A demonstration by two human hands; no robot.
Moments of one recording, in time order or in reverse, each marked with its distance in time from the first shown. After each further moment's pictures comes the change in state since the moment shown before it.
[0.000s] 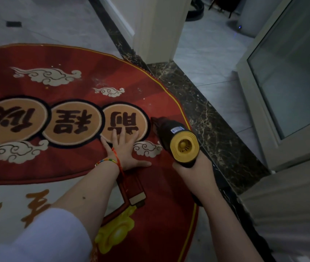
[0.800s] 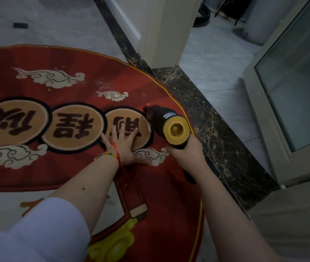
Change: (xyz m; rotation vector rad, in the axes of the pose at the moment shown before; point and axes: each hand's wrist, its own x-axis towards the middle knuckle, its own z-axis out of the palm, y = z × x) left_hand 0.029 -0.005 -0.021 0.025 -0.016 -0.060; right_hand 0.069 -0.025 0.024 0.005 -0.042 -0.098
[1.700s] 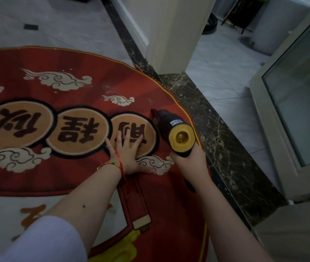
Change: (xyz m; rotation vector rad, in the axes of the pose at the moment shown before) left_hand 0.002 -0.005 0.007 -0.019 0.027 0.039; right_hand 0.010 0.007 0.014 0.031 0.046 0.006
